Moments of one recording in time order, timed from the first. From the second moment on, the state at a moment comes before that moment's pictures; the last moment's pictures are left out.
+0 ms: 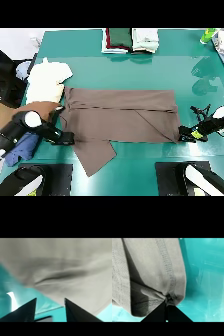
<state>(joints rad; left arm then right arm) -0.31 -0.87 0.51 1.19 -1.23 -1.69 -0.37 -1.00 0.55 -1.38 1.36 1.45</state>
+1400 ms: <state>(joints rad) -0.59 -0.86 0.81 1.41 -1.31 -1.84 -0.37 -0.72 0.69 -1.46 1.56 1.48</state>
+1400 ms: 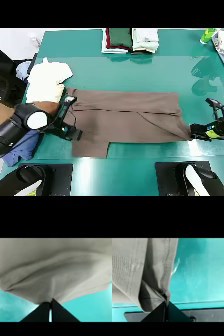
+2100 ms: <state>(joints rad) -0.36 -1.19 1.09 1.62 -0.87 -1.75 -0.28 -1.23 1.19 -1.39 1.39 1.53</state>
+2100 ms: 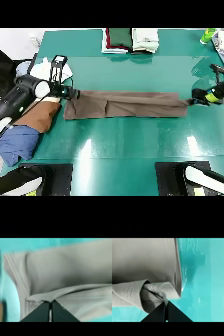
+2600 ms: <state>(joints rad) -0.33 -1.44 1.21 1.59 -0.77 -1.65 -0.21 -1.58 1.48 -1.35 1.34 1.58</state>
